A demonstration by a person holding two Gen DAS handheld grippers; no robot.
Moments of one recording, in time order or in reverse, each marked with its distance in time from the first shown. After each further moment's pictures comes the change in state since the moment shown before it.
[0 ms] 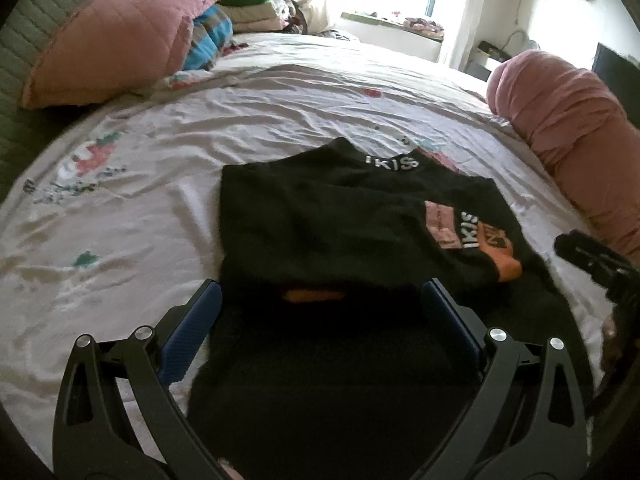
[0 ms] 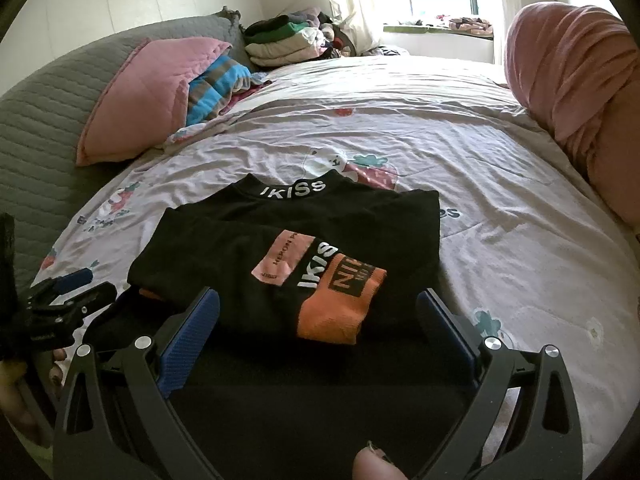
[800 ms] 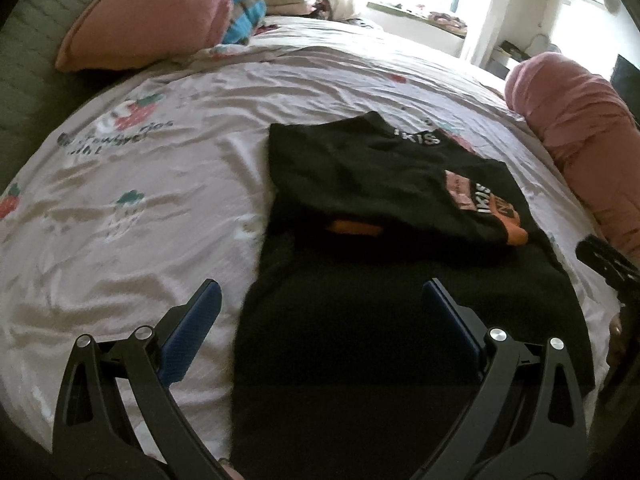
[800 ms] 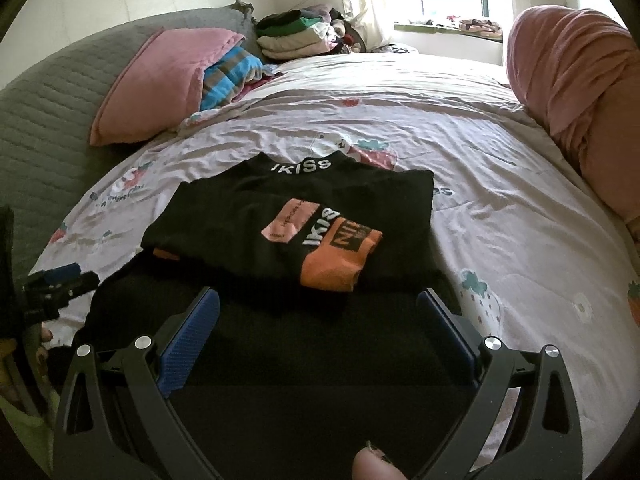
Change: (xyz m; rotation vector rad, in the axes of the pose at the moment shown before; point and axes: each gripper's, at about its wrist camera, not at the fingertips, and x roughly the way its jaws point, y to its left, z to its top) left arm -0.036 0.031 -0.039 -0.093 0.062 0.029; right arm -0.033 0.001 -0.034 -0.043 0.021 0.016
